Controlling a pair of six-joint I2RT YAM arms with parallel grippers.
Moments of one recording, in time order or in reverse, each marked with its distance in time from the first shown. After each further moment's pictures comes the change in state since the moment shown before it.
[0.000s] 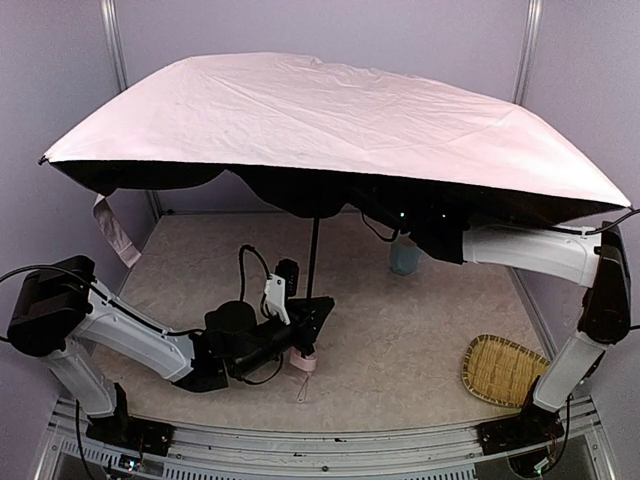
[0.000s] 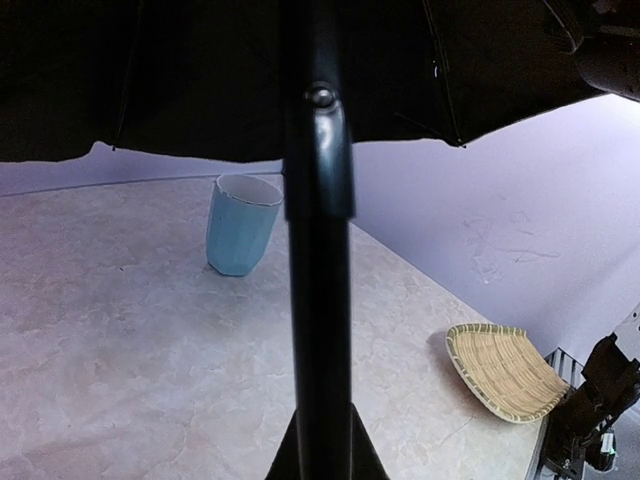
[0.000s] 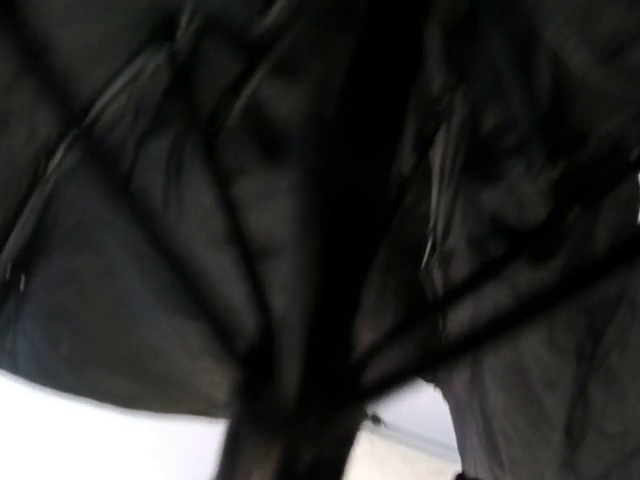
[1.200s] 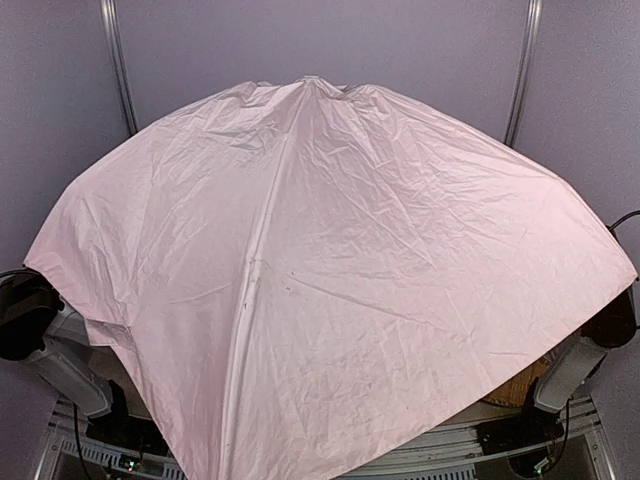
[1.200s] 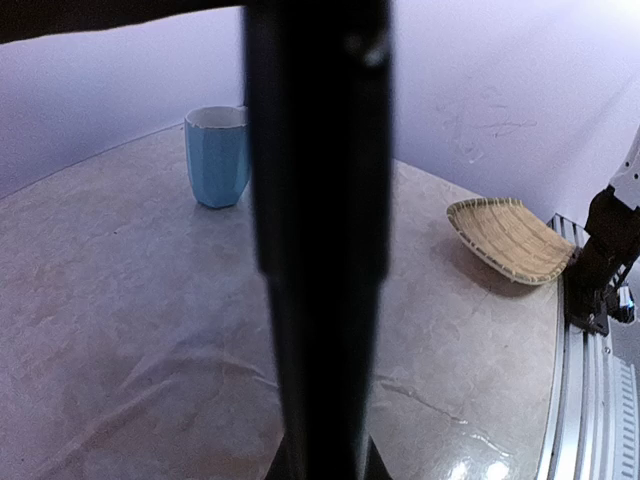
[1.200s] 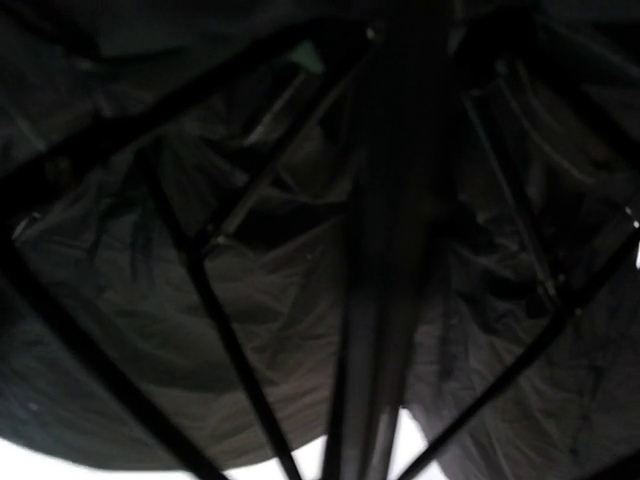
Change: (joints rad) left arm 0.126 -0.157 -0.123 -0.179 0.301 0.187; right arm 0.097 -0.010 -0.105 0.280 -0.216 -0.103
